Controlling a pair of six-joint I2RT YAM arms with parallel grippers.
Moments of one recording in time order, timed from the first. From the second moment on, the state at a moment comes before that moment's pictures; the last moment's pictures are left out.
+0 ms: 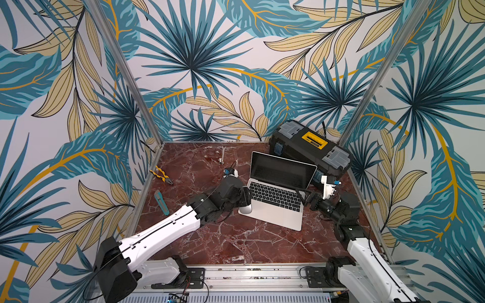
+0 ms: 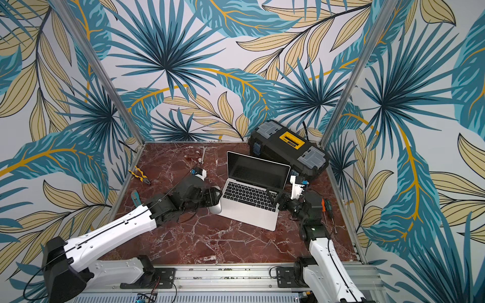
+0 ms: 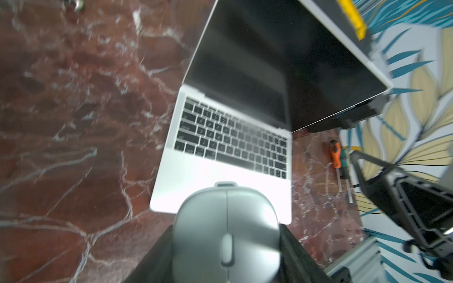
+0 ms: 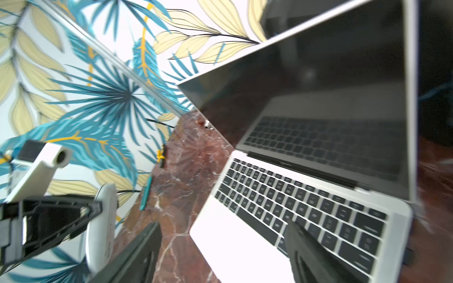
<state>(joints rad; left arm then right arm) -0.80 1.19 1.02 -0.45 -0.10 -0.81 0.17 0.80 0.37 0.23 -0.63 0.60</state>
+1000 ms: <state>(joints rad) -0.71 1.02 0.96 -0.03 0.49 -0.64 0.70 1.12 0.67 0.67 -0.96 0.64</state>
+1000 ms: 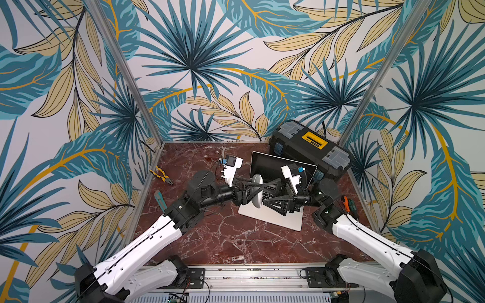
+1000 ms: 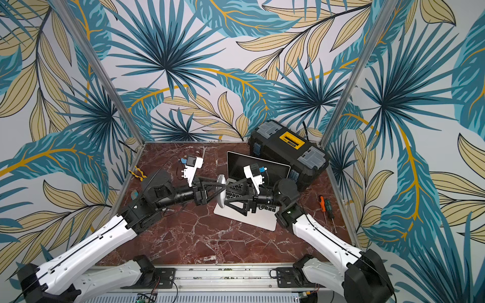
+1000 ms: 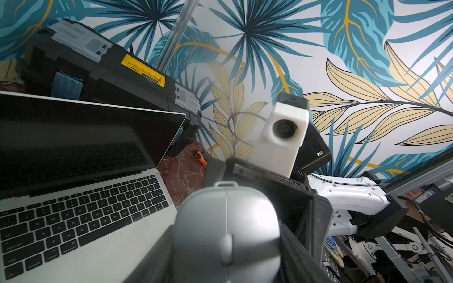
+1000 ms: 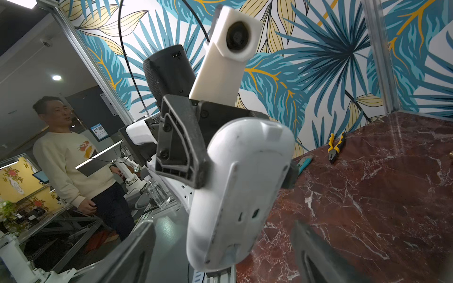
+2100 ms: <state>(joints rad) -0.62 0.91 0.92 -0.32 0.18 -0.67 0.78 1.21 0.74 0.30 -0.73 0.36</state>
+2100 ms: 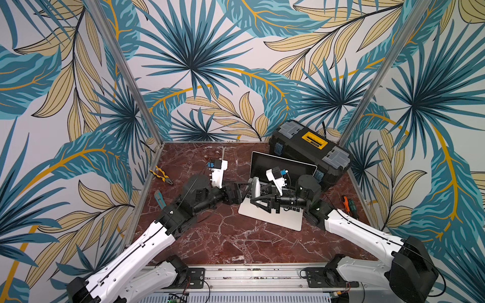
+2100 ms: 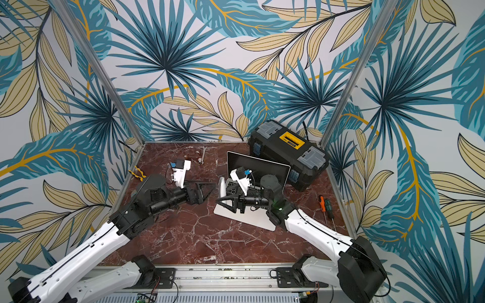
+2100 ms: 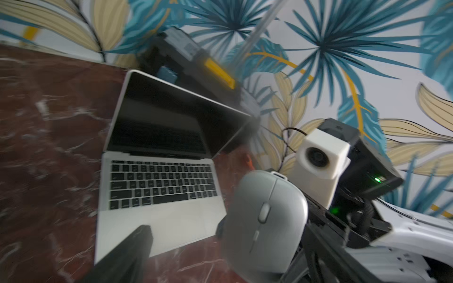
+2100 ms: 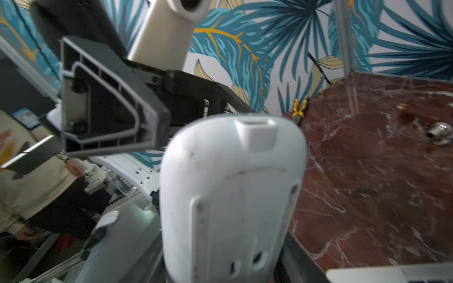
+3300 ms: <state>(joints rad) -0.33 0.89 0.75 -0.76 -0.14 -0.75 1.32 1.71 0.90 -0.27 0.02 0.01</state>
